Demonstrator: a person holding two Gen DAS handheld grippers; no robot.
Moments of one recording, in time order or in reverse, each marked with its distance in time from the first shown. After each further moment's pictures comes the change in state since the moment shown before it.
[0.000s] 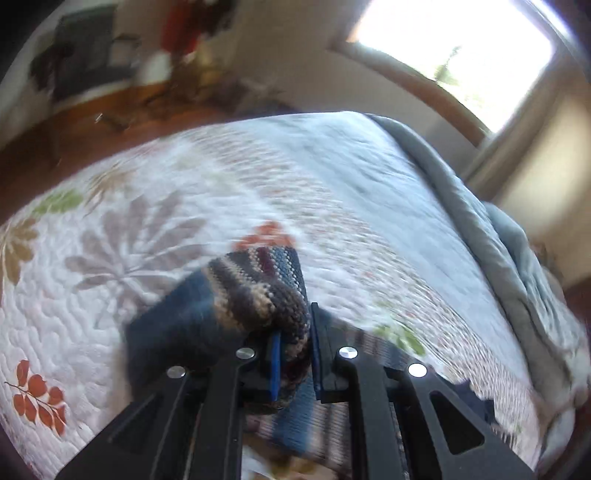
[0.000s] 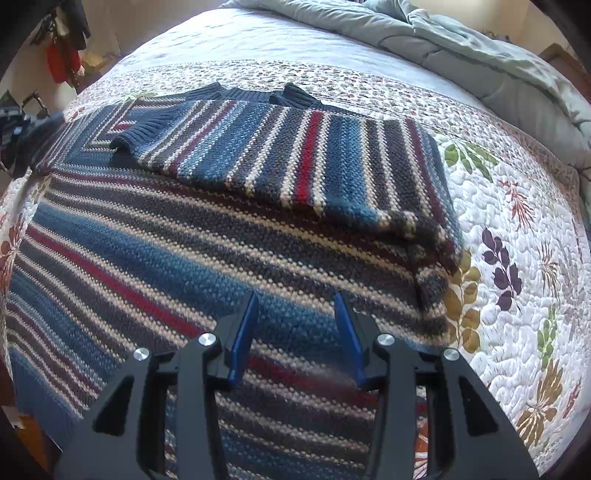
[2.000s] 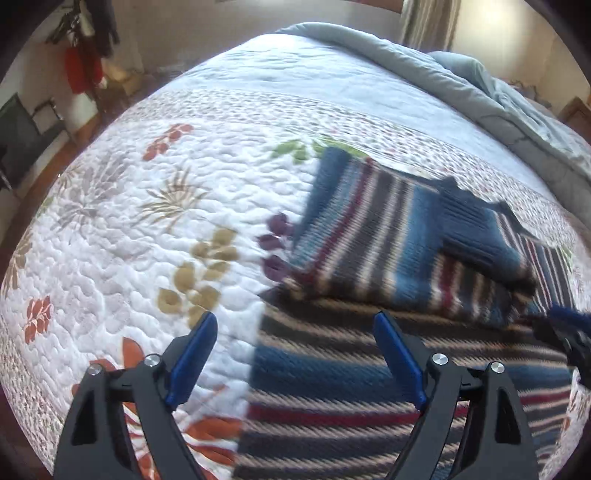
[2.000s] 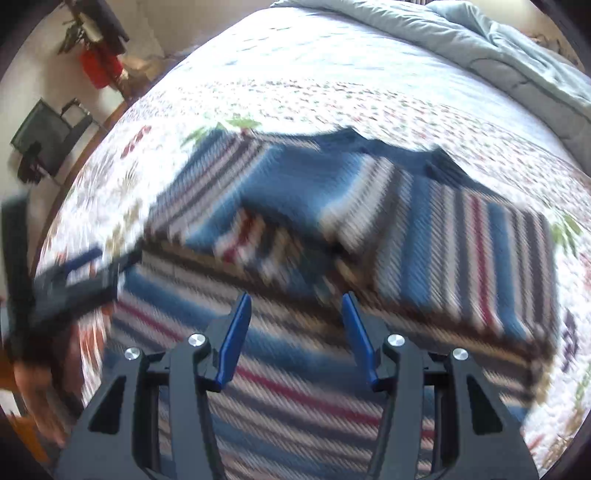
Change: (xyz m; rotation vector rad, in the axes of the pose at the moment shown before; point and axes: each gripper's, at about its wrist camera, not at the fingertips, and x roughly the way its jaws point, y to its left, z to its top) left arm -0.024 -0.081 -0.151 0.382 0.269 0.114; right arm 0.002 0.148 0.120 -0.029 0.041 0.228
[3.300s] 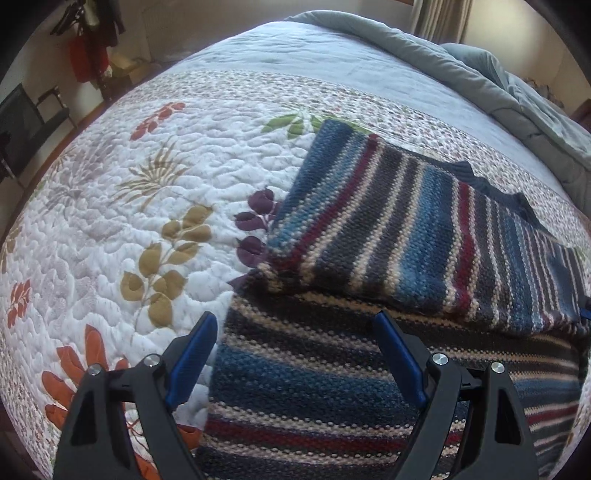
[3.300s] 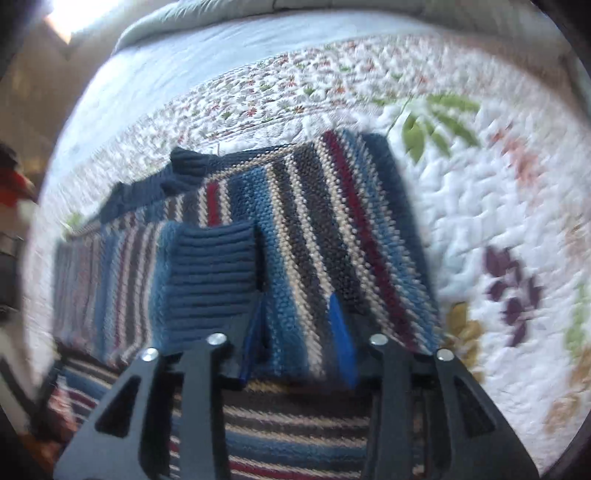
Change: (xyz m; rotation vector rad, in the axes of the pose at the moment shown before) left arm 0.035 -0.023 -0.013 0.007 0.030 0.034; right arm 0.006 -0.257 -0.029 0.498 0.043 -0.088
